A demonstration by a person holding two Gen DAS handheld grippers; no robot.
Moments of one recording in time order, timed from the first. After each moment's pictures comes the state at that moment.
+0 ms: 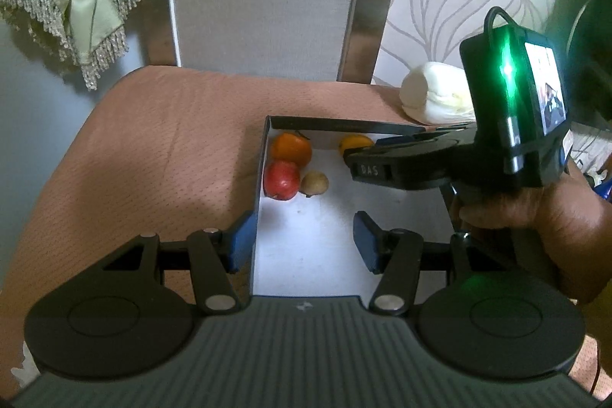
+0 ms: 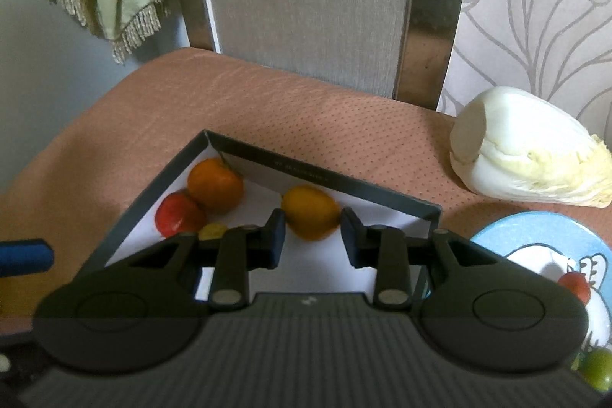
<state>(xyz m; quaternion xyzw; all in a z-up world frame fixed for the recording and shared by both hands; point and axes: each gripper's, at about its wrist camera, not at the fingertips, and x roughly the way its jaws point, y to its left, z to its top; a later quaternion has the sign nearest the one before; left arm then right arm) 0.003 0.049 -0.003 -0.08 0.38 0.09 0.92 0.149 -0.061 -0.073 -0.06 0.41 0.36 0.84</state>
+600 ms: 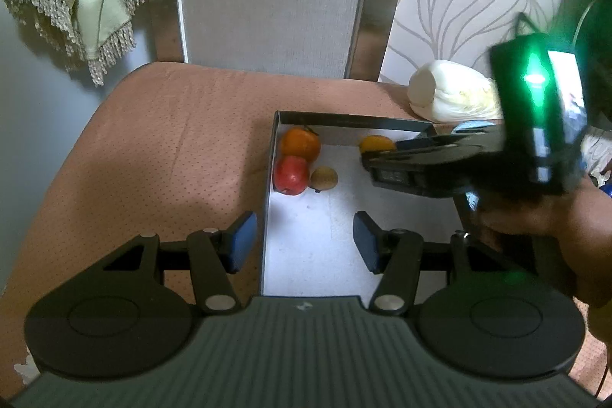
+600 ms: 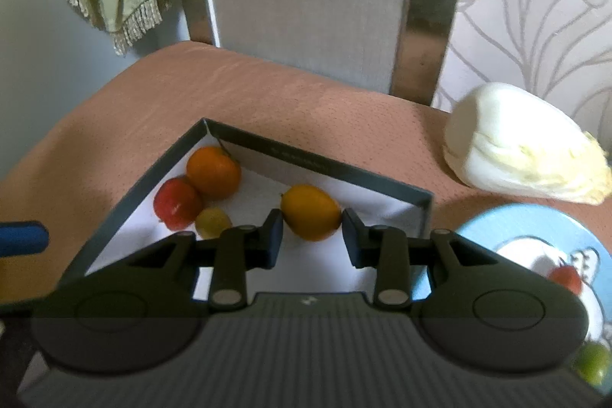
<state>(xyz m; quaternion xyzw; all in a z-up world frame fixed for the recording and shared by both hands) 0.000 0.052 -0.004 -0.08 0.38 0.10 0.92 0.140 -0.070 -0.071 -0.07 0.40 0.35 0.84</state>
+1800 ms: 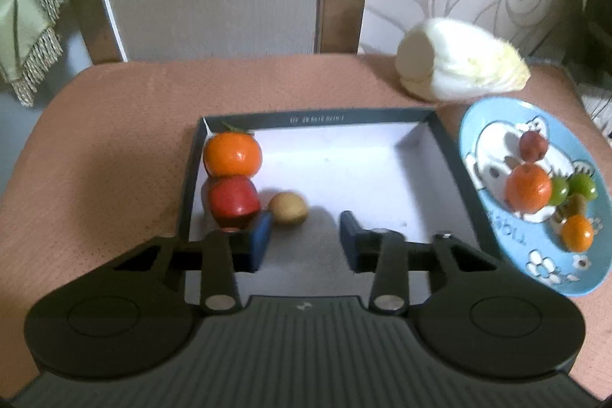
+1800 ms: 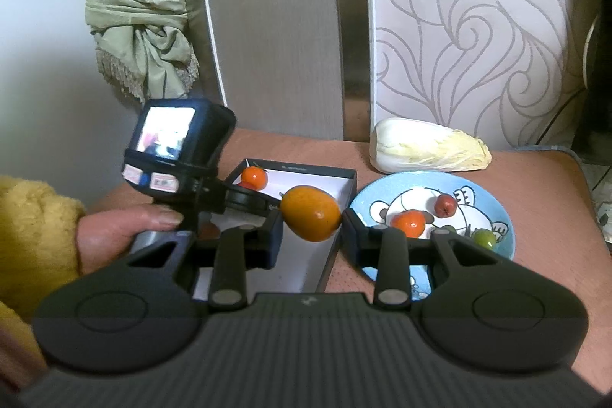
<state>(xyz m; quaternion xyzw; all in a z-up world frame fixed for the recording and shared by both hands) 0.102 0.033 -0.059 -0.04 0.43 0.07 0.90 0.002 -0.209 0.023 0.02 0.31 0.31 0.90</state>
